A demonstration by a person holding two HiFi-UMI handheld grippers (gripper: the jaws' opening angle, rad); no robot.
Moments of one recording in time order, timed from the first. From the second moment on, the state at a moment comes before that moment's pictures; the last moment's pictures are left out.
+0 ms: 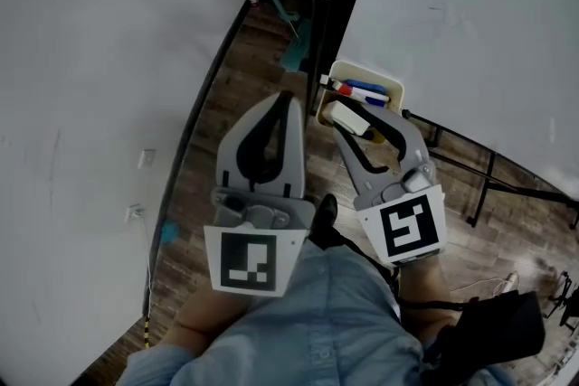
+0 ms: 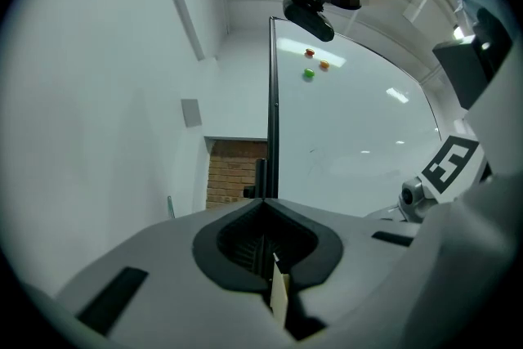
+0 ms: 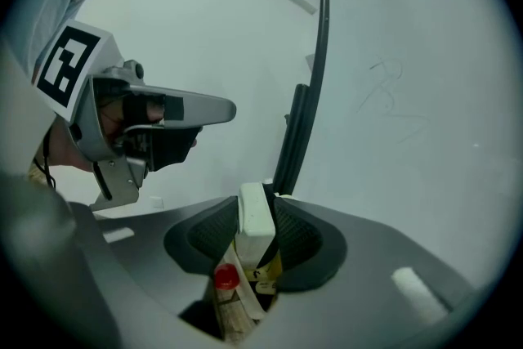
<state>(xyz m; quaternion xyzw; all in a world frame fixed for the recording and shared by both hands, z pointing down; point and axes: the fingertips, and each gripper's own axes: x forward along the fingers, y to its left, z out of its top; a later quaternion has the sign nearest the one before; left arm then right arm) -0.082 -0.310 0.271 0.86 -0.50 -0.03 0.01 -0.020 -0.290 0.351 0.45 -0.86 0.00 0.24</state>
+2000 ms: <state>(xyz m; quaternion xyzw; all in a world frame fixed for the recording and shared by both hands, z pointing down) -0.038 -0.212 0.196 0.85 -0.52 -0.07 -0.08 0.039 -0.208 0.197 0.49 -0.87 -0.05 -0.05</state>
